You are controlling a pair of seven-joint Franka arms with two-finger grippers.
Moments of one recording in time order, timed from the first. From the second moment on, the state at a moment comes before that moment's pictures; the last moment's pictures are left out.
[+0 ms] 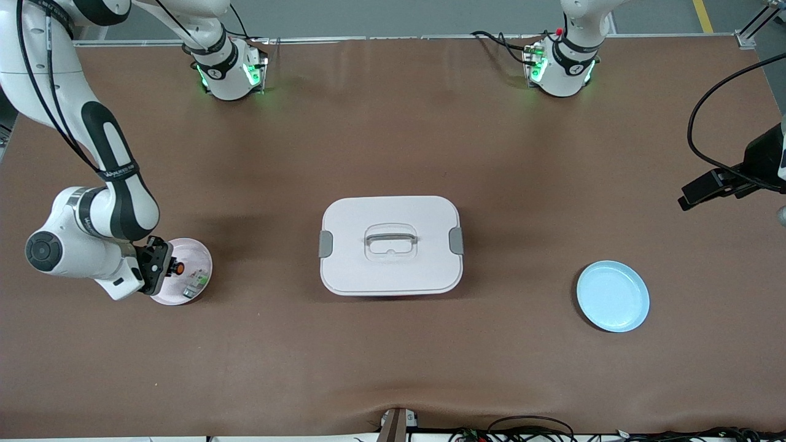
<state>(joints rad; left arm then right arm) 0.44 0.20 -0.58 -1.34 0.11 1.55 -0.32 -0.20 0.63 0.08 -1.74 -0.04 2.20 -1.44</state>
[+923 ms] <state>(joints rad) 0.07 0.00 -0.14 -1.53 0.06 1.55 -0.18 -0.20 0.66 0.07 -1.75 -0.04 2.23 -1.45</state>
